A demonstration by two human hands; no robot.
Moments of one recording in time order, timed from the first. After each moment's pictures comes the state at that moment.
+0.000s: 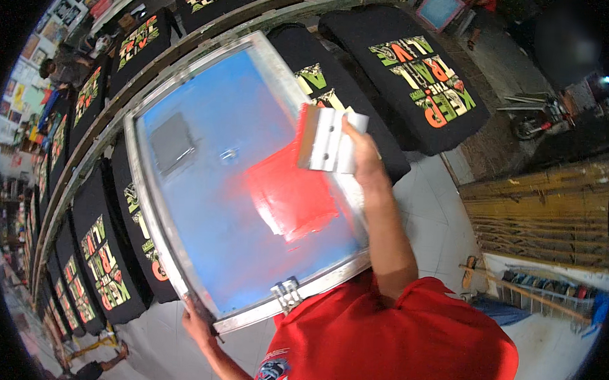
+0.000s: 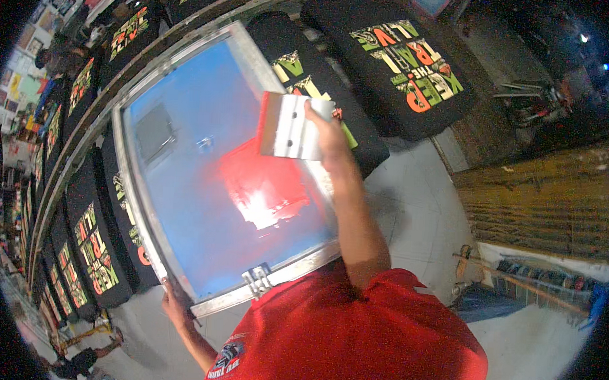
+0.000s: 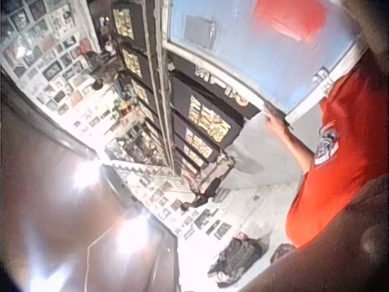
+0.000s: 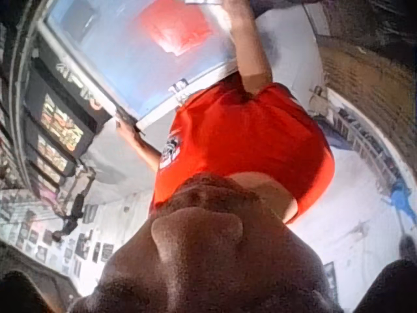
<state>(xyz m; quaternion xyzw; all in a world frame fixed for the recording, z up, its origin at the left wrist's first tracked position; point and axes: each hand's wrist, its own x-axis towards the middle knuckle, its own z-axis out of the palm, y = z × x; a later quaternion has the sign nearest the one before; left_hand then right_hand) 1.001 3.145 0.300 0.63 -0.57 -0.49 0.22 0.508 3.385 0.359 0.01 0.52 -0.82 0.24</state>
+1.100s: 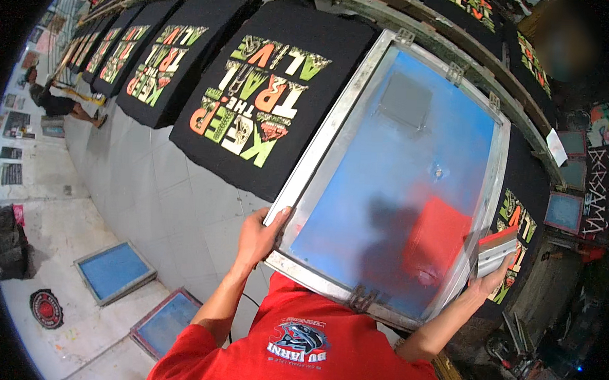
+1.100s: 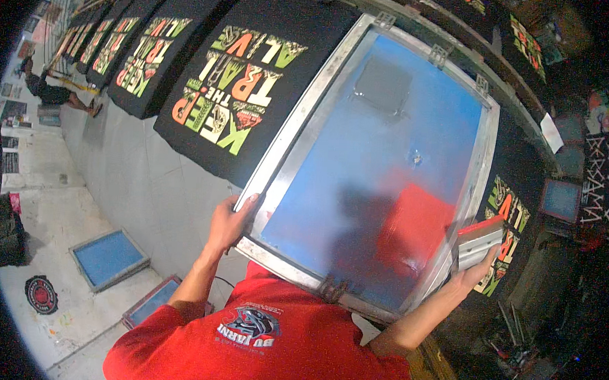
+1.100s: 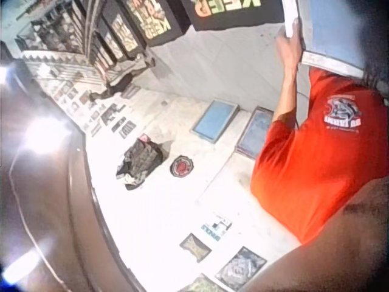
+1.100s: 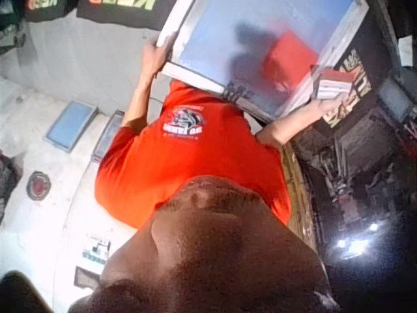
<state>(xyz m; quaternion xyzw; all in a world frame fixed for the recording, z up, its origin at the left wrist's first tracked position) 0.809 3.278 0.358 0.65 -0.55 -0.50 0.16 0.345 3.500 0.391 0.01 0.60 -0.78 0.17</state>
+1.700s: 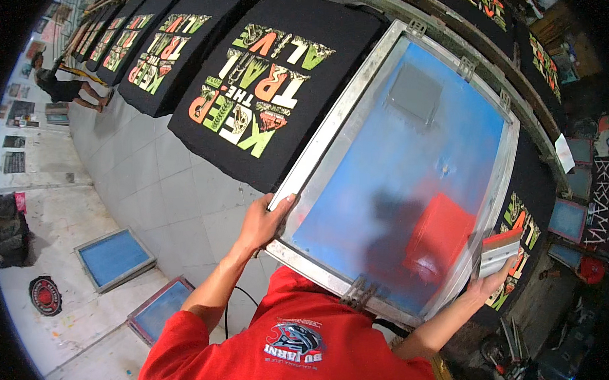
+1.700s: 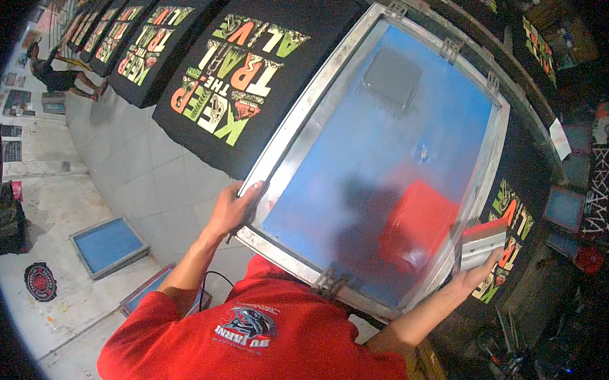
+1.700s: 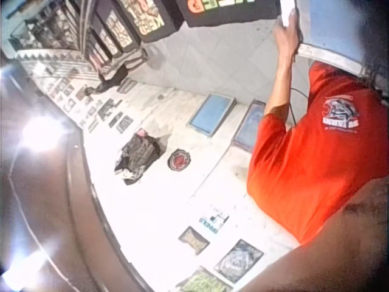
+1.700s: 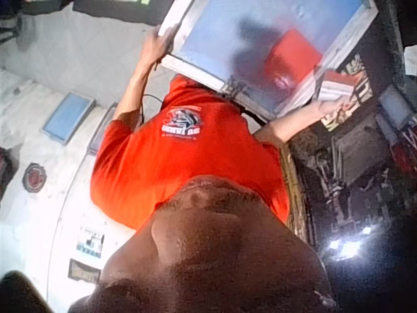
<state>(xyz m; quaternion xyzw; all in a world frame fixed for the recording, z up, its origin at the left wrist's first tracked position) 0.802 3.270 0.327 0.62 -0.58 -0.50 0.17 0.323 3.504 0.373 0.00 0.60 -0.77 0.19</state>
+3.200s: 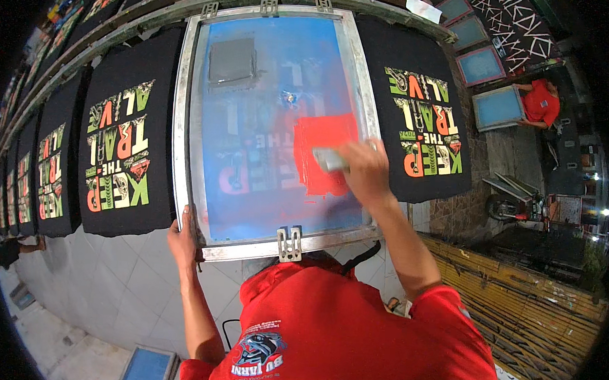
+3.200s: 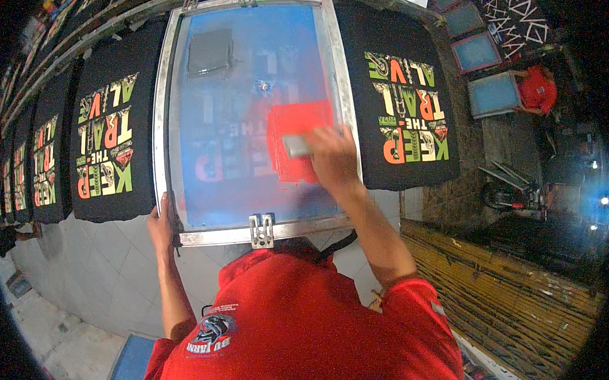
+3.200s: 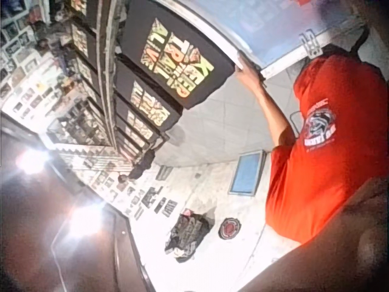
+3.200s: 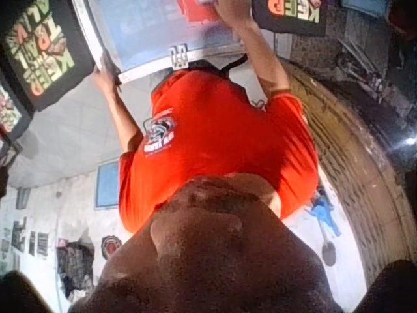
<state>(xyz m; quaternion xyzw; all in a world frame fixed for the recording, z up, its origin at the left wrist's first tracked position) 0.789 3.273 0.276 0.63 -0.57 -0.49 0.19 0.425 3.479 0.392 -0.57 0.81 -0.15 -0.09</state>
